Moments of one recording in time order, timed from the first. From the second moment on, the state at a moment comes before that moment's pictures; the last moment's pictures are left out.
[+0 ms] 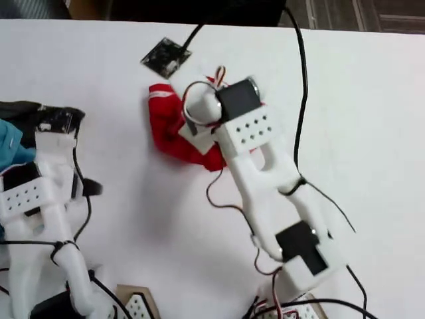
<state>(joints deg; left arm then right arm) -33.8 -29.5 45.1 63.6 -25.8 -32.8 4.9 -25.8 97.4 25.5</state>
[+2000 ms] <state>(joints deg) 27.5 -2.9 26.6 68.9 -22.5 -7.6 35.6 -8.0 73.2 26.5</state>
